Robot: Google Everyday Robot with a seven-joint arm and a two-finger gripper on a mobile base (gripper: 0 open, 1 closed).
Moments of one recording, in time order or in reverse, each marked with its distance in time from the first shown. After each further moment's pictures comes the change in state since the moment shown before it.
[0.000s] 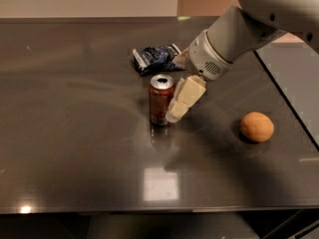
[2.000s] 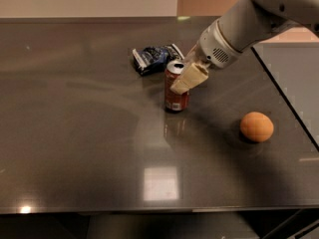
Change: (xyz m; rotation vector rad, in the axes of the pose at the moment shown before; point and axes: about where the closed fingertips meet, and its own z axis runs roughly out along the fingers) arm 0.013 -0.041 -0.019 0.078 -0.008 0.124
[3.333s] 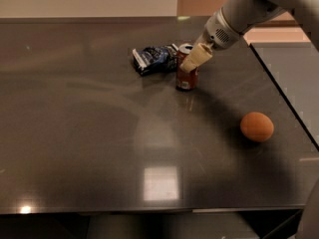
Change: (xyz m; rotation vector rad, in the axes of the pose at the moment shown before) arm 0.014 -0.099 0.003 0.084 0.030 0.114
